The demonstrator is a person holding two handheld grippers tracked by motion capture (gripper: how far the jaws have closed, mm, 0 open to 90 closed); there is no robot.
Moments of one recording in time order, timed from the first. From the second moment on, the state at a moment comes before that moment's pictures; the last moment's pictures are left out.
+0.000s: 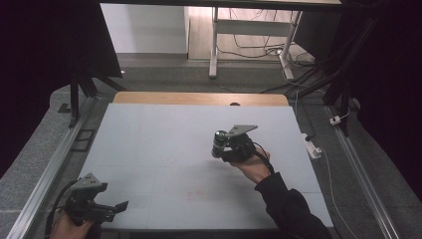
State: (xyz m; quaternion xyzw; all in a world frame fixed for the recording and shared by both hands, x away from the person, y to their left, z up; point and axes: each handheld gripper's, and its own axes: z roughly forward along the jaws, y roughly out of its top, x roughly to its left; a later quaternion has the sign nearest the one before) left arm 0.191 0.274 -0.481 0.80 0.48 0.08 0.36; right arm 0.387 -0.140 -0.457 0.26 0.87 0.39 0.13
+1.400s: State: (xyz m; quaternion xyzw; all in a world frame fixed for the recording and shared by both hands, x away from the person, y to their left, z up) left arm 0.191 0.275 -0.481 0.79 0.48 0.08 0.36; right arm 0.434 -0.078 -0.500 0.24 0.90 0.36 0.11
